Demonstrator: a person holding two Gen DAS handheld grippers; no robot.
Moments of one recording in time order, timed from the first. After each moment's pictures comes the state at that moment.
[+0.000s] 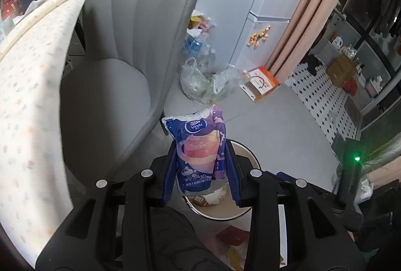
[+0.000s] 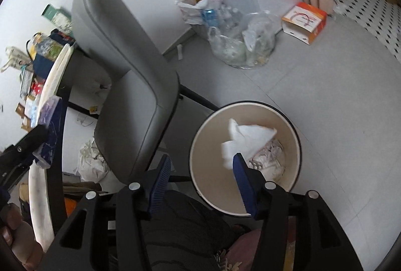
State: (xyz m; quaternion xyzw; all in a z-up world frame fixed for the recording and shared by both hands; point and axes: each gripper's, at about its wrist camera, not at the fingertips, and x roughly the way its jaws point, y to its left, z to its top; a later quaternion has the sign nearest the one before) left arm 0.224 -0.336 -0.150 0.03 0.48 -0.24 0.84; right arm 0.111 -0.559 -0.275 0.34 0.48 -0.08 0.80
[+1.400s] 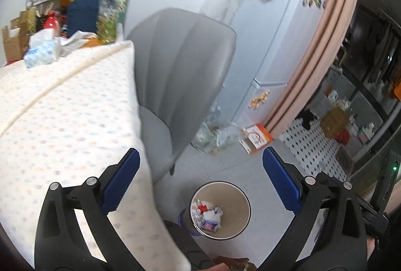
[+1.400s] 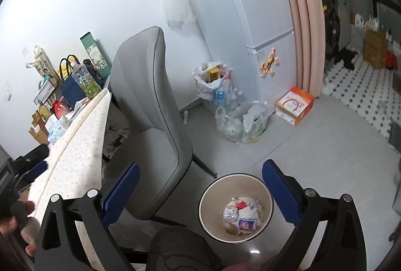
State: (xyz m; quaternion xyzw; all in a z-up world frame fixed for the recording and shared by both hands) left arm 0.183 -0.218 -0.013 -0.07 0.36 -0.21 0.91; right arm 0.062 -0.504 -0.053 0.21 0.33 -0.14 0.91
